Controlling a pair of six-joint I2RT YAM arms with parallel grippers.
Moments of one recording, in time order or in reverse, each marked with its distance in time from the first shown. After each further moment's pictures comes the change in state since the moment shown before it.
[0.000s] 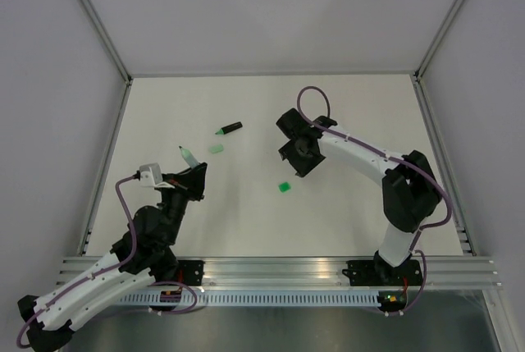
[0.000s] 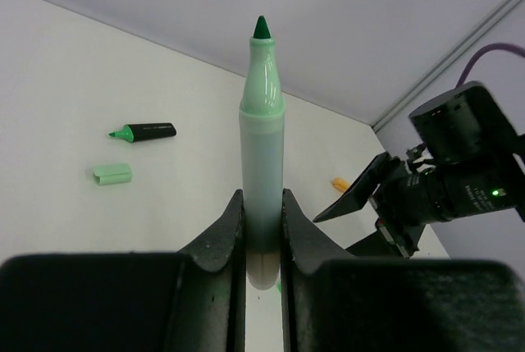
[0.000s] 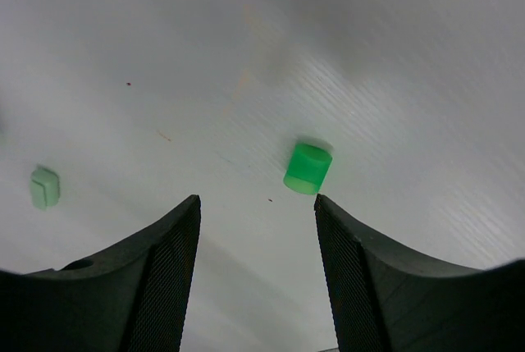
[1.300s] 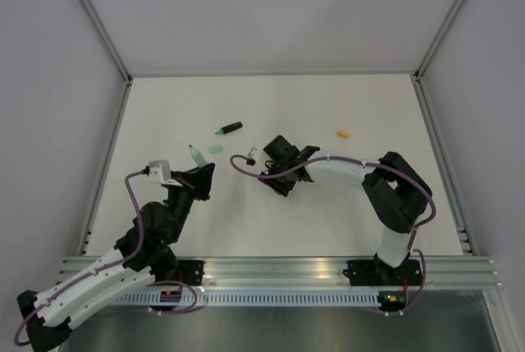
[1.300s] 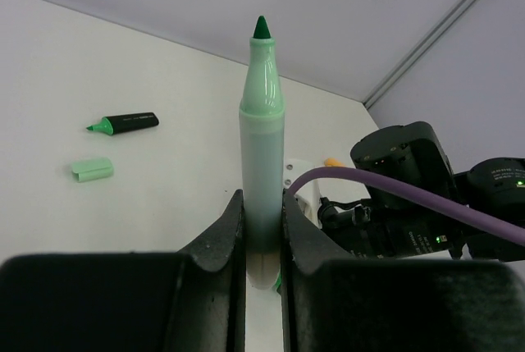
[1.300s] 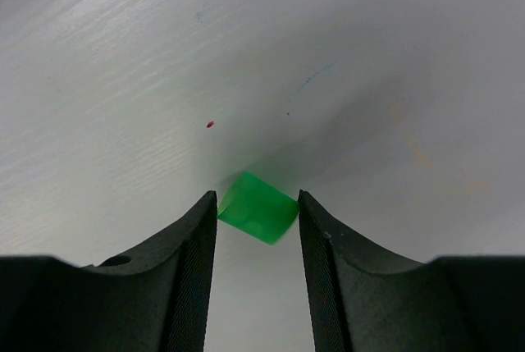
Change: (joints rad) left arm 0.000 0.069 0.008 0.032 0.073 0.008; right arm 0.120 0.051 -0.265 0.479 -0.320 -1.767
